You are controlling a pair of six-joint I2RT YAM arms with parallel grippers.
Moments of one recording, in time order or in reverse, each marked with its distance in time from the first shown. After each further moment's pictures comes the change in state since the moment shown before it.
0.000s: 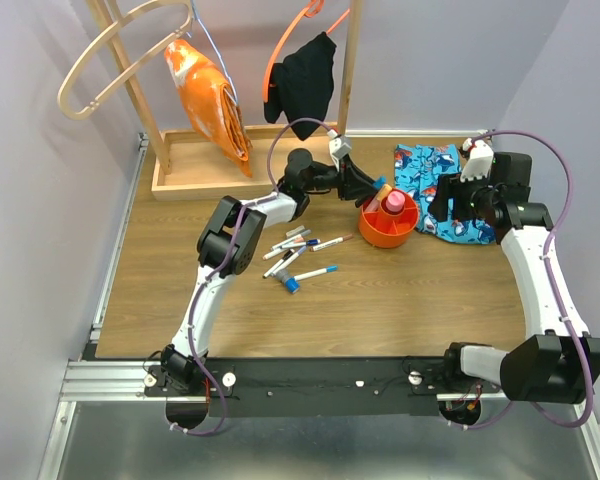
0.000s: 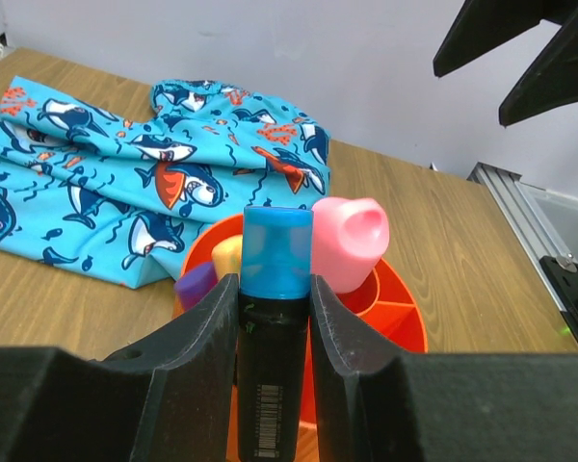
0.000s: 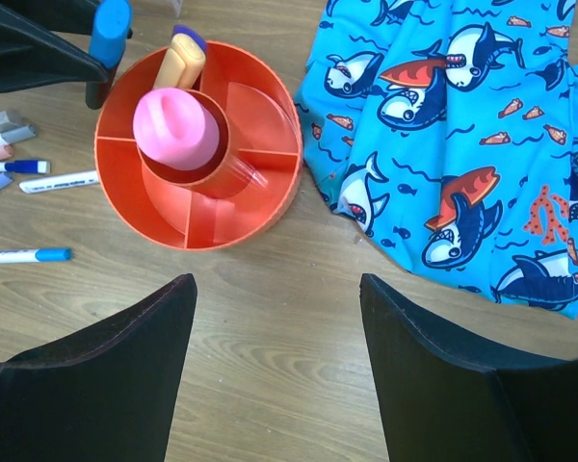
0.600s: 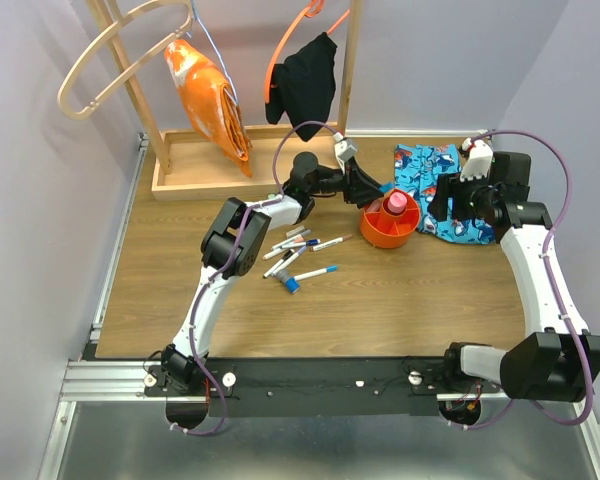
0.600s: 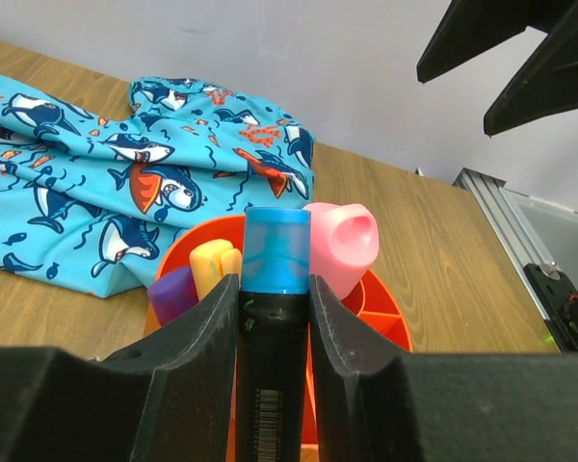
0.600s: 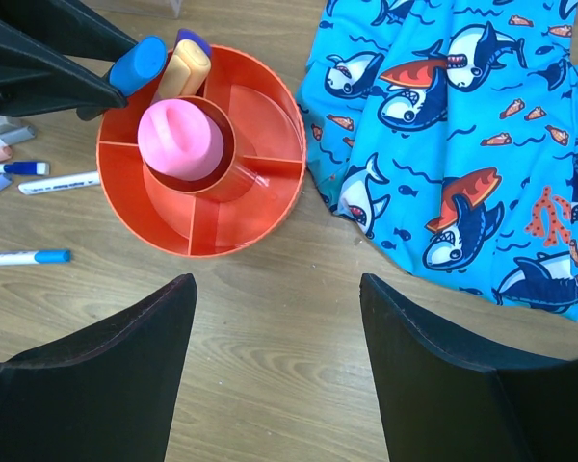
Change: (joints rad) left arm -0.029 0.021 0.008 0.015 -0.014 -0.035; right arm 0.000 0.011 0.000 0.006 -0.001 0.003
